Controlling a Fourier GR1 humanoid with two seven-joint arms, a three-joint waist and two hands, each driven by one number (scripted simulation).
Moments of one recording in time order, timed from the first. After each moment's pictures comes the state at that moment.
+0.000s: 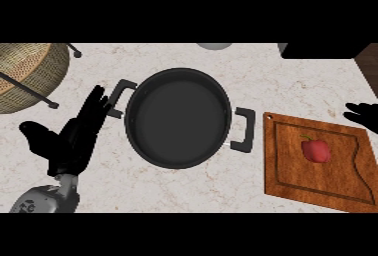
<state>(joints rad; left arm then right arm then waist) -0.14 0.31 -0.22 -1.66 0.28 0.29 0.25 -0.03 -0.95 -0.07 -2.04 0.34 0.62 0.04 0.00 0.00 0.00</state>
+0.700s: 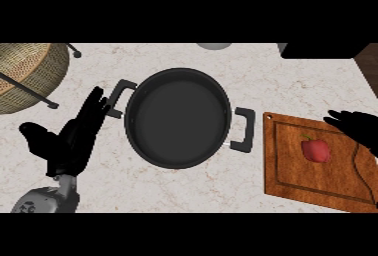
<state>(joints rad) -0.13 0.27 -0.17 -1.66 0.23 0.23 0.26 -0.05 -0.82 0.05 -1.90 0.66 0.61 0.02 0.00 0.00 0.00</state>
